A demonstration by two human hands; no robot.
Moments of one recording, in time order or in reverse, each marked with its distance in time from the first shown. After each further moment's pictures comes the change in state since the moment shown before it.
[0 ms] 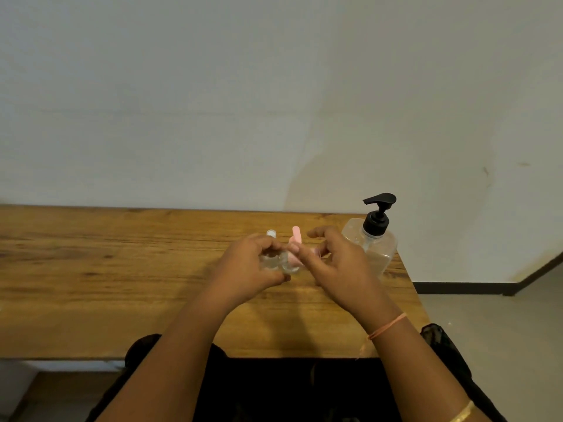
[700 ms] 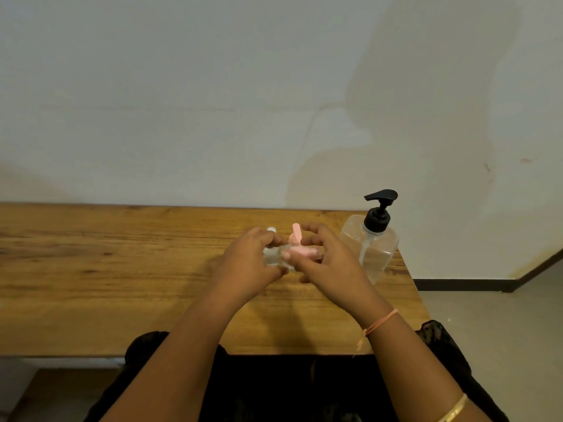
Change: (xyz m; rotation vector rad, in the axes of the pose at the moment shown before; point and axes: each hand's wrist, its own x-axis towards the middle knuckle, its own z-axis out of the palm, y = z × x) left_hand 0.004 -0.003 0.006 0.168 0.075 0.066; right_hand 0.005 0.004 0.015 0.255 -0.094 0.111
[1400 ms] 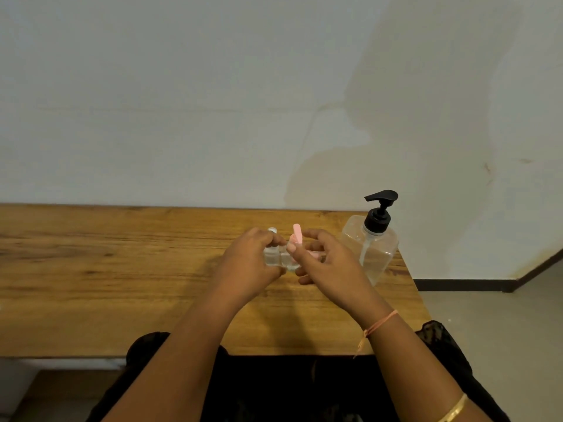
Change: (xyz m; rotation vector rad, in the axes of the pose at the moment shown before) left_hand 0.002 -0.003 0.004 0.024 0.013 -0.019; right_hand 0.000 0.002 0.001 0.062 0.019 0.083
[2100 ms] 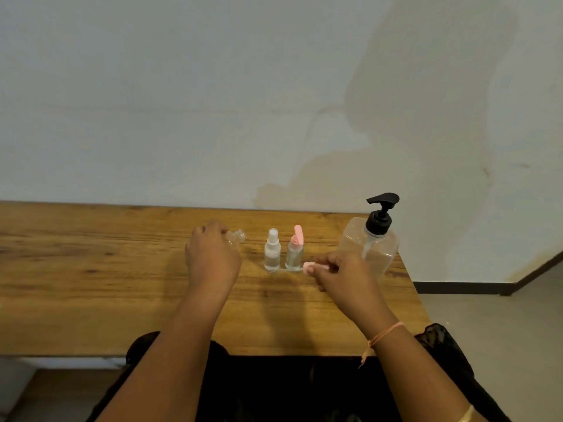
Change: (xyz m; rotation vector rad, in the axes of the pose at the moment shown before) left_hand 0.007 -0.029 -0.013 0.059 0.324 -0.439; right_hand -0.005 0.012 -0.008 -0.290 0.122 0.048
